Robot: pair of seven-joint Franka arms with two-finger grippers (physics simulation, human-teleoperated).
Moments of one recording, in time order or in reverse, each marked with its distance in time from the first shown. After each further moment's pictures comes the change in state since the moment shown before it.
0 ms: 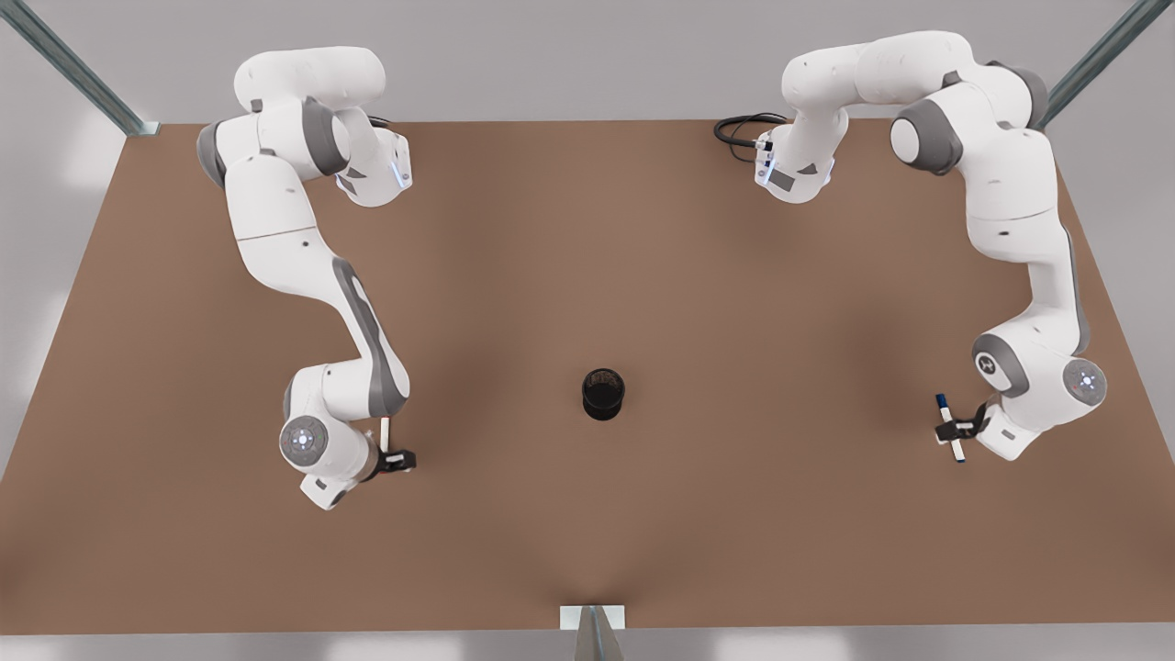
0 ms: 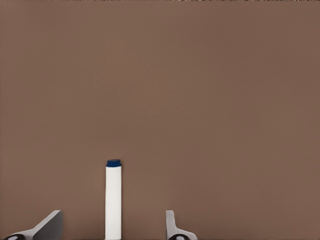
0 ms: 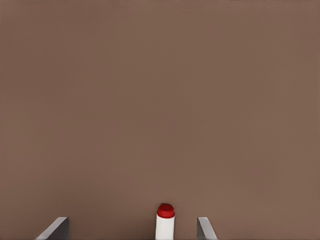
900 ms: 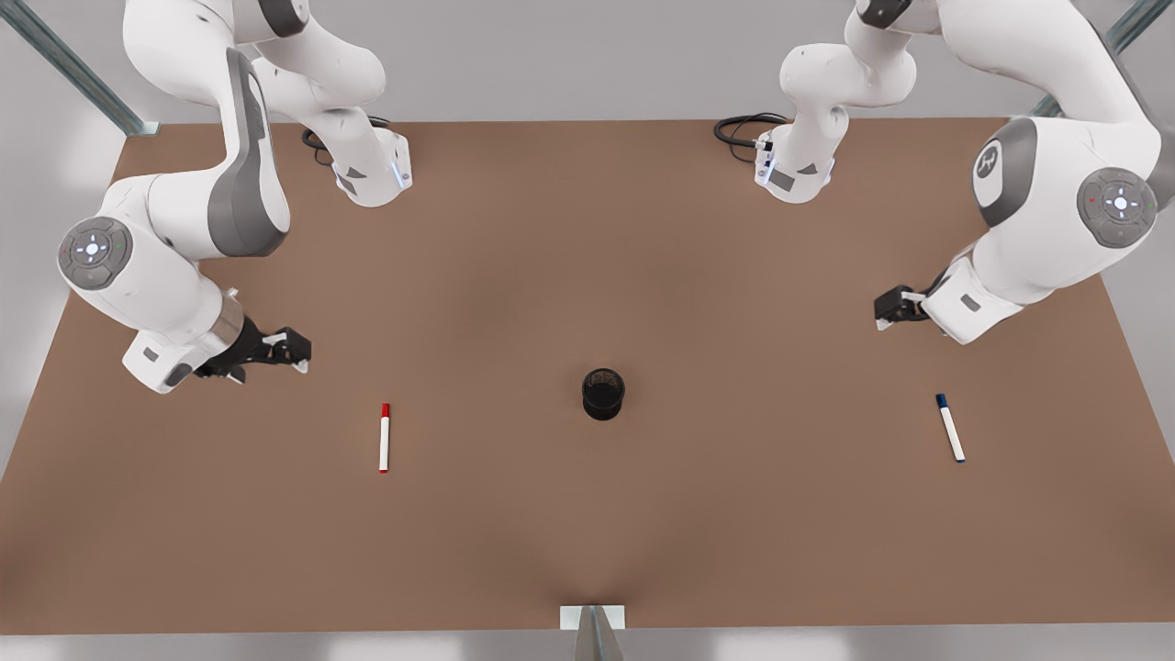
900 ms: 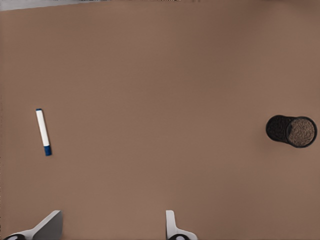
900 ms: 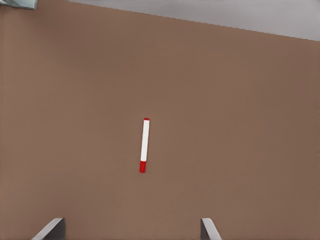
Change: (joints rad) left arm -0.279 -0.551 -0.187 0.271 0.180 -0.929 -0.392; right arm -0.024 -0.636 -0.051 -0.100 0.009 -0.488 -0.089
